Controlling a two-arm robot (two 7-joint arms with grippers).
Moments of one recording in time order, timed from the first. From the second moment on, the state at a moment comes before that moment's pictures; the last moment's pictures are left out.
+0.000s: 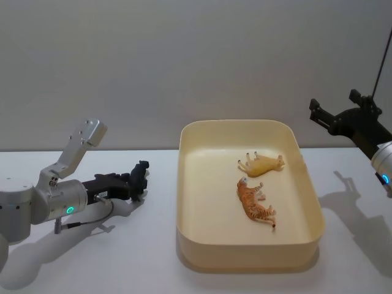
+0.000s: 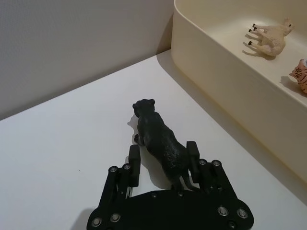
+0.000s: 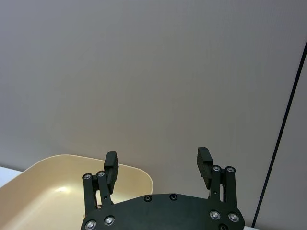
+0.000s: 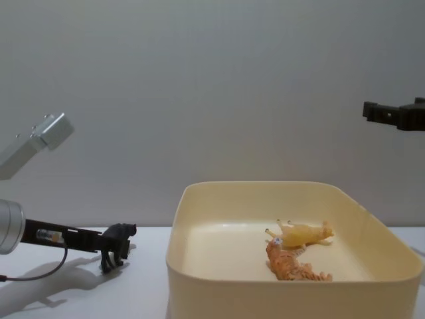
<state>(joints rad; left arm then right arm) -0.66 0.39 0.36 -0.92 -0.37 0.36 -0.59 0.39 0.24 -0.14 -1.39 0.26 0.07 0.23</state>
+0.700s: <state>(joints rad) -0.64 0.40 0.35 -0.96 -0.37 0.36 -0.56 0.39 0.24 -0.14 -1.39 0.26 0.07 0.23</state>
